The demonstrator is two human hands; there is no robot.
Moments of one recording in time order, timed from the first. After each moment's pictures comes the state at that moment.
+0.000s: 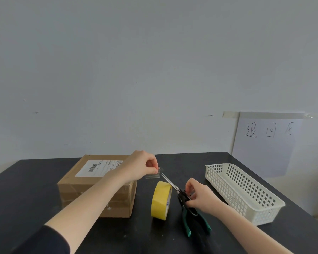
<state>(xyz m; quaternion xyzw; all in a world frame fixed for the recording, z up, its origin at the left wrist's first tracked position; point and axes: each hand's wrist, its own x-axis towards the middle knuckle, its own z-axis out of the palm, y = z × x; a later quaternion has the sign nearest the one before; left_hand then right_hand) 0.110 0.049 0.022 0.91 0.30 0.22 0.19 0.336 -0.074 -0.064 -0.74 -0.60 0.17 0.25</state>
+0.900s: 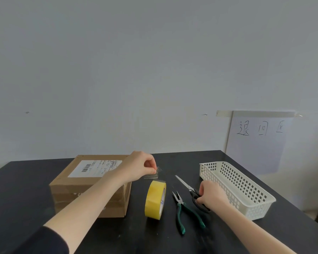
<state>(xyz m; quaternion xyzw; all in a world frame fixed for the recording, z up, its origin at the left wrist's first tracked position) 0.120 0.044 0.019 0.91 0.30 0.22 0.19 0.355 -0.088 -0.059 -0.87 -0.45 0.08 0.16</state>
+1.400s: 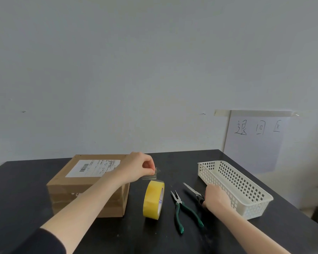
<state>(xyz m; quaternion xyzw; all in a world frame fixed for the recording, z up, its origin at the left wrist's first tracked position) 0.121 0.045 0.014 0.91 0.30 0.22 0.18 0.363 -0.089 -0.075 -0.91 -0.40 0.02 0.07</state>
